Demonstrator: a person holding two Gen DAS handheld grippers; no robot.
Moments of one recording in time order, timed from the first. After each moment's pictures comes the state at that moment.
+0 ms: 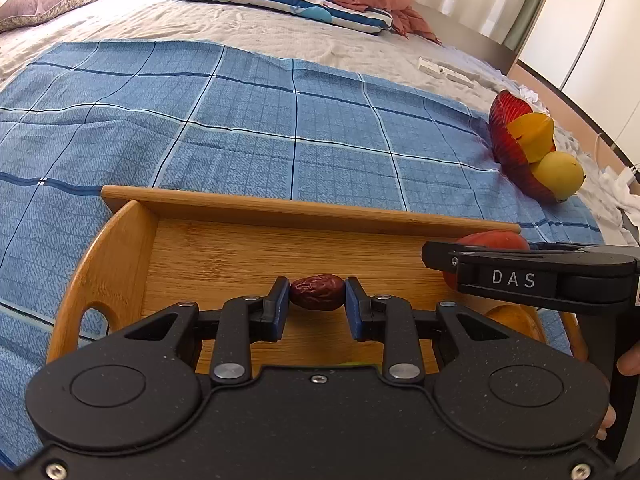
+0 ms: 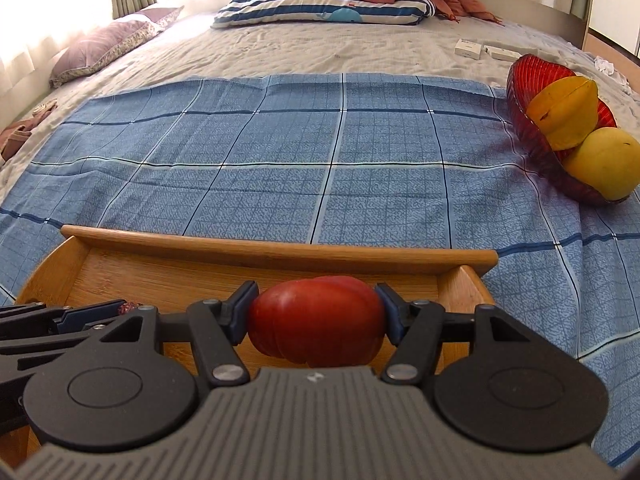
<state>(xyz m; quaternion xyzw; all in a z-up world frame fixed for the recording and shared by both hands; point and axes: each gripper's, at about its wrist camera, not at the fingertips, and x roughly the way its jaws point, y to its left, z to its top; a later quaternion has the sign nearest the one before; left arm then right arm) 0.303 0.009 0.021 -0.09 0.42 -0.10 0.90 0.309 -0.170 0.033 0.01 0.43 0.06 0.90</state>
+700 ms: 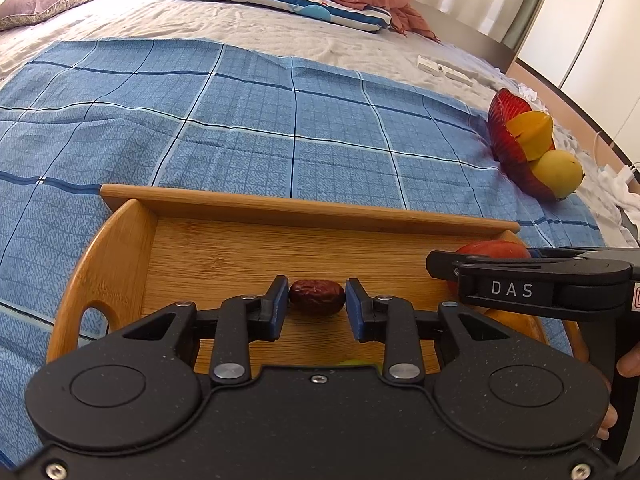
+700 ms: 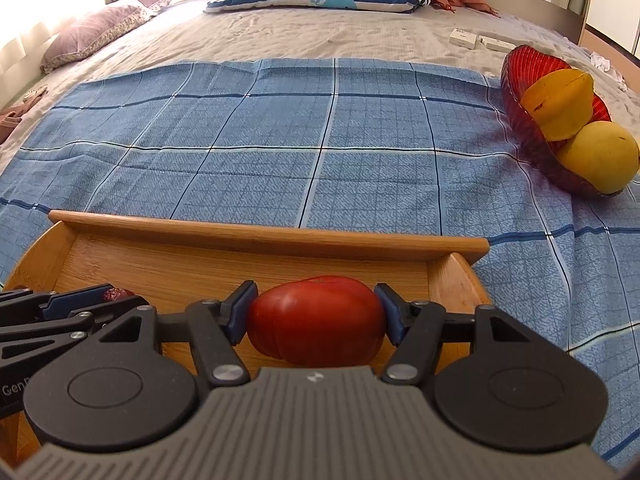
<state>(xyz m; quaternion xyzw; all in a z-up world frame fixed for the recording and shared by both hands) 0.303 0.009 0.021 -0.09 0.43 -0.10 0.89 0.309 -0.171 0.030 0.00 0.45 0.05 0.89</state>
